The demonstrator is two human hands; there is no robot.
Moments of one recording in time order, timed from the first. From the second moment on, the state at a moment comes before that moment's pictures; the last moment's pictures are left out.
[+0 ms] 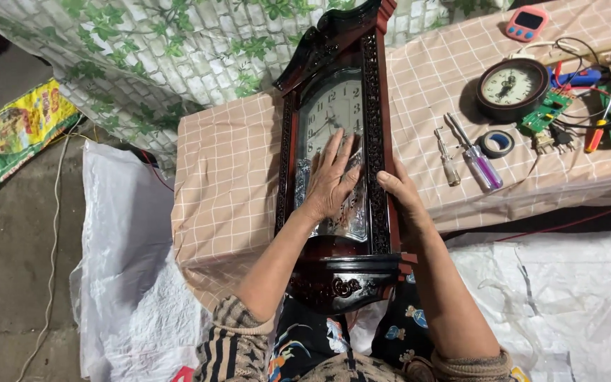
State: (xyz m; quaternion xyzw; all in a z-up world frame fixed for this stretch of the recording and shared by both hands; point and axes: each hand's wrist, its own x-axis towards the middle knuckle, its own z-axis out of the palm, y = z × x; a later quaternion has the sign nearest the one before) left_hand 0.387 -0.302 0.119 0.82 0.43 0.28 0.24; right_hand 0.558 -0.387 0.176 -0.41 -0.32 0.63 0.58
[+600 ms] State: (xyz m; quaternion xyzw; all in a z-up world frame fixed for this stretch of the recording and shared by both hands) left_hand 0.321 -0.461 0.167 0.69 0.58 0.36 0.24; right_hand 0.576 -0.389 0.134 -0.40 -0.25 0.64 0.60
